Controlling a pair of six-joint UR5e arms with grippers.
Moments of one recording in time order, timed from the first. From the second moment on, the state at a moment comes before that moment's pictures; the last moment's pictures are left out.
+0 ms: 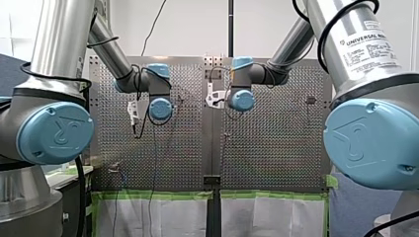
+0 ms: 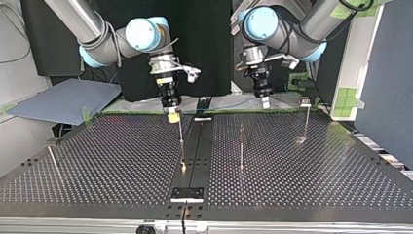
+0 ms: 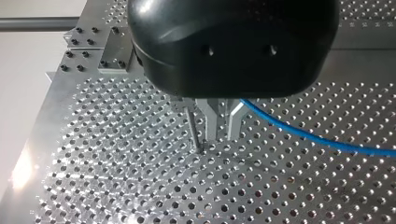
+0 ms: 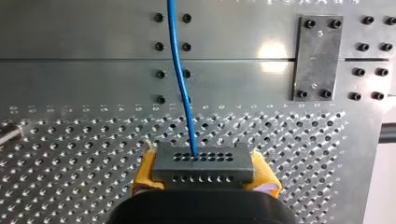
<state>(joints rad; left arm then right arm) -0.40 -1.74 -2.10 -2.32 -2.19 -1.60 2.26 -1.16 1.68 -0.64 1.68 1.55</state>
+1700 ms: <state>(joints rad) -0.26 -1.78 -1.98 -2.38 -1.96 -1.59 2.22 -1.11 1.60 -0.62 1.60 1.61</state>
